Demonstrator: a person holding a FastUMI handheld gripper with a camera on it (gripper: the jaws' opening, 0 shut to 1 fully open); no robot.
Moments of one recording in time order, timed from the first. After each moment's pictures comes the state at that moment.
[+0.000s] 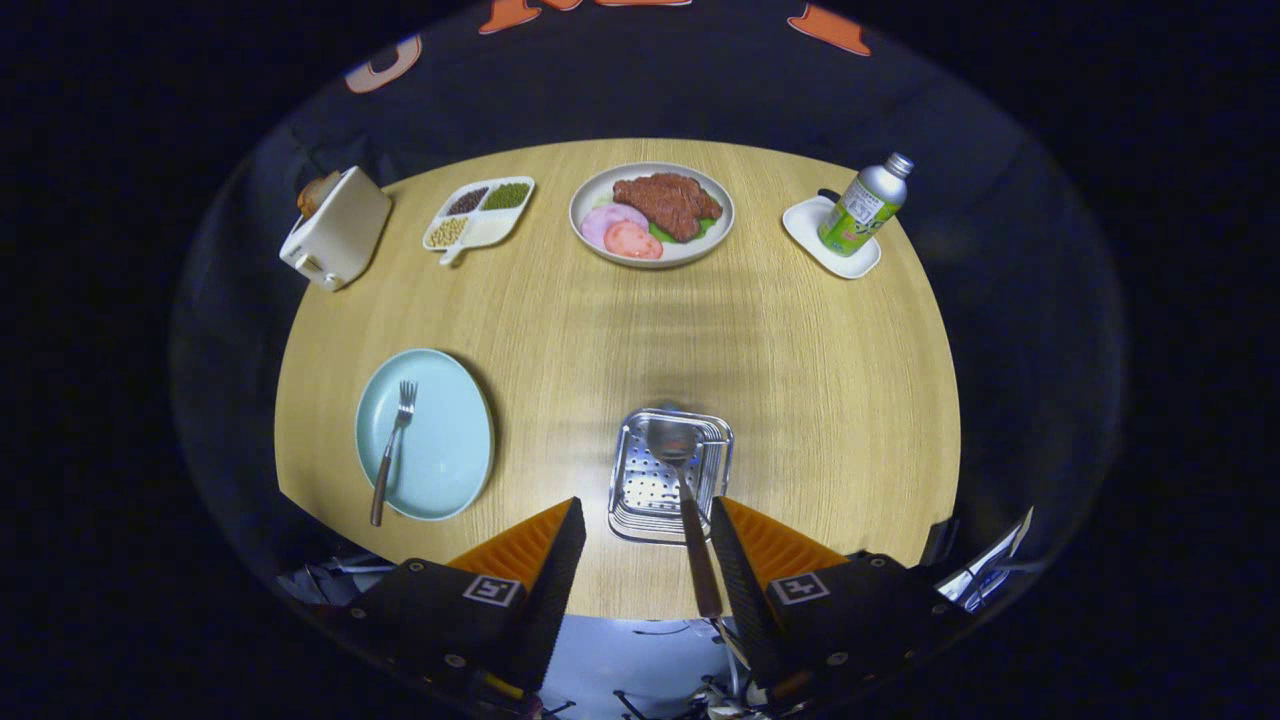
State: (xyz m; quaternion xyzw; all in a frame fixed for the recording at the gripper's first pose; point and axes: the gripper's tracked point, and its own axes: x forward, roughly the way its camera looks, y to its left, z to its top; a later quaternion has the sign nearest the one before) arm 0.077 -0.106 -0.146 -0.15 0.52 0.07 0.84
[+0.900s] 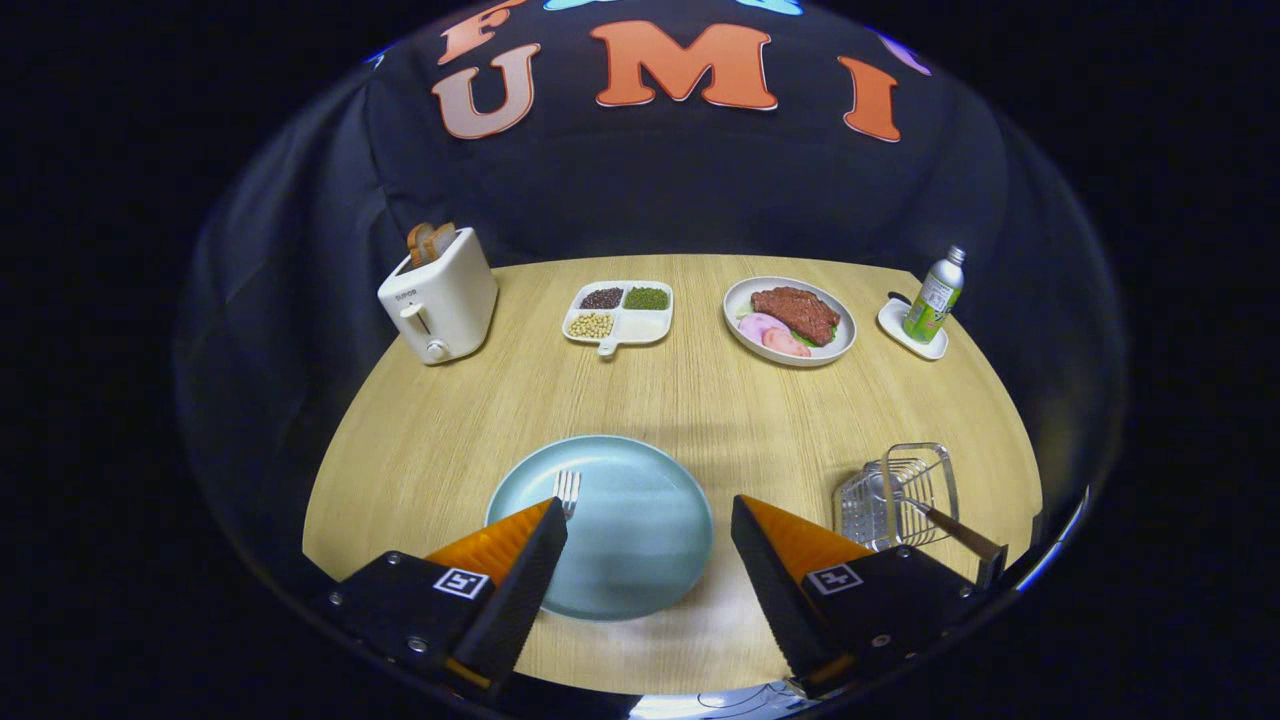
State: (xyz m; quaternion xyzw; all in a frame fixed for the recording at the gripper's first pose) arm 0.035 0.076 -0.198 -0.12 0.33 0.11 0.93
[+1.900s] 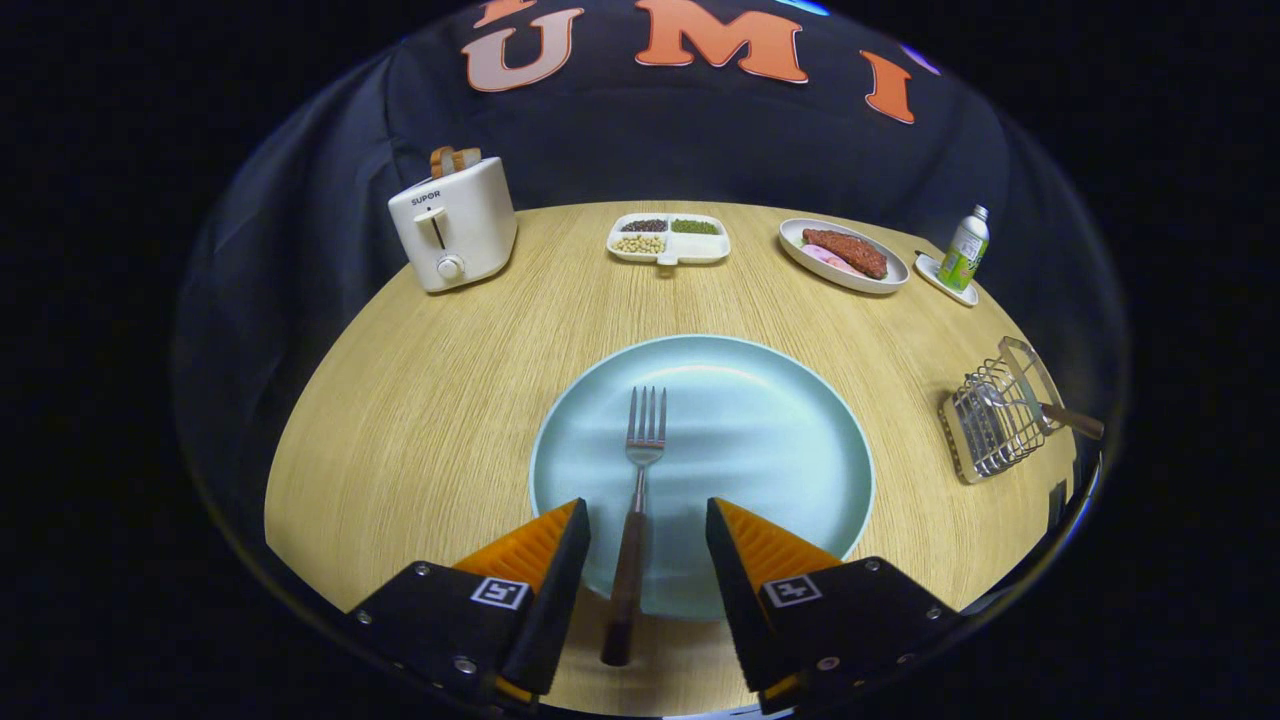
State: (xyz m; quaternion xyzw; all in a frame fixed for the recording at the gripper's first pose) arm 0.001 0.127 -0.317 -0.13 0.37 0.09 0.92
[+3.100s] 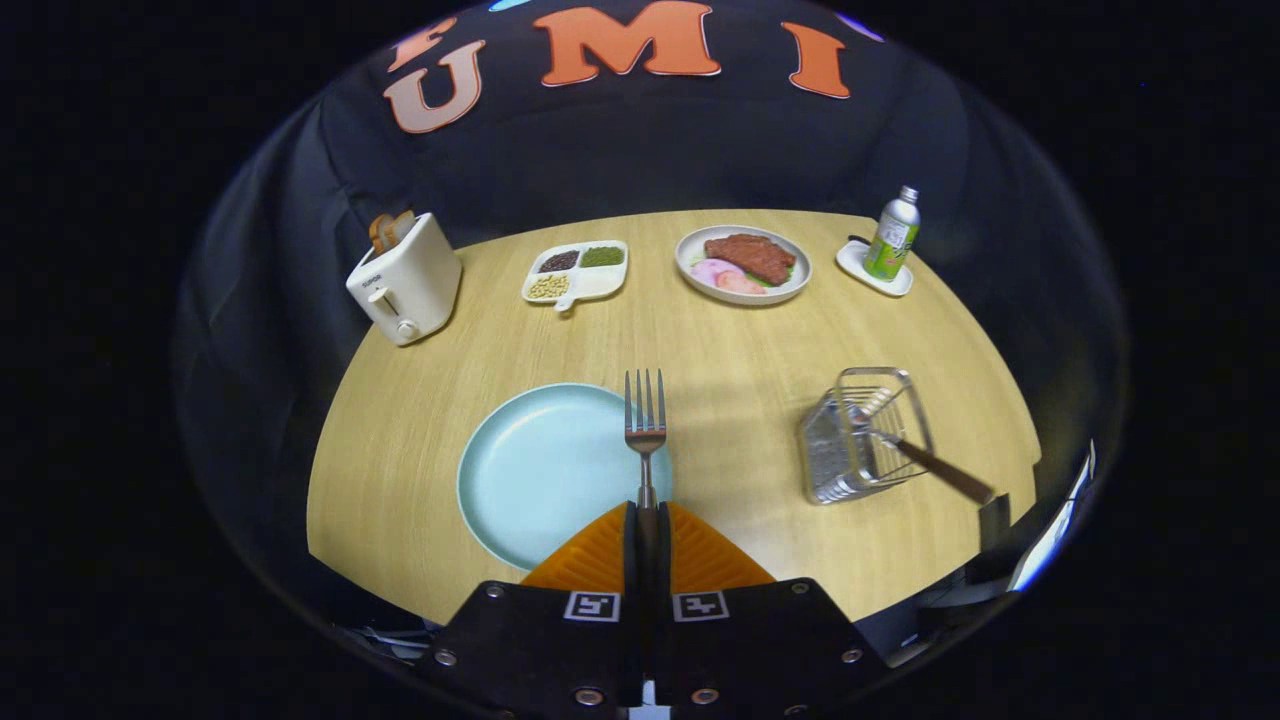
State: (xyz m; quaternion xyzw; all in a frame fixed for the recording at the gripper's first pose) arm 0.011 -0.016 -0.183 -0.10 0.40 0.06 0.91
